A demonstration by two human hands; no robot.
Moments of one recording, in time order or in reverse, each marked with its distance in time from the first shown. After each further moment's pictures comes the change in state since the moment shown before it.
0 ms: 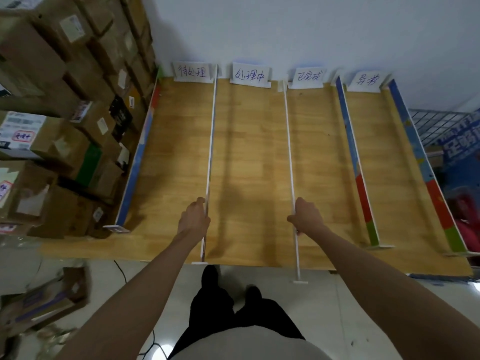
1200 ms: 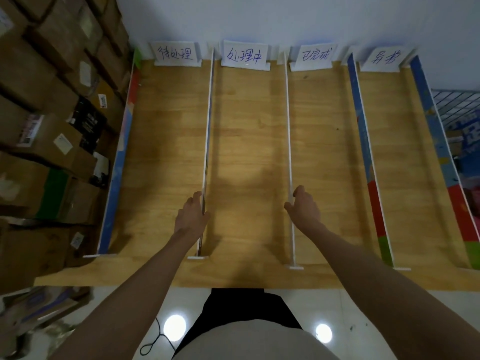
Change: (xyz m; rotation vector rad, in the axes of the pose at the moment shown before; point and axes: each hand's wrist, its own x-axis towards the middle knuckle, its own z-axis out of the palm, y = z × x) left_hand 0.087 0.017 0.006 -0.027 -0.090 -0.030; right_hand 0.084 -0.021 -0.004 0.088 0.106 0.040
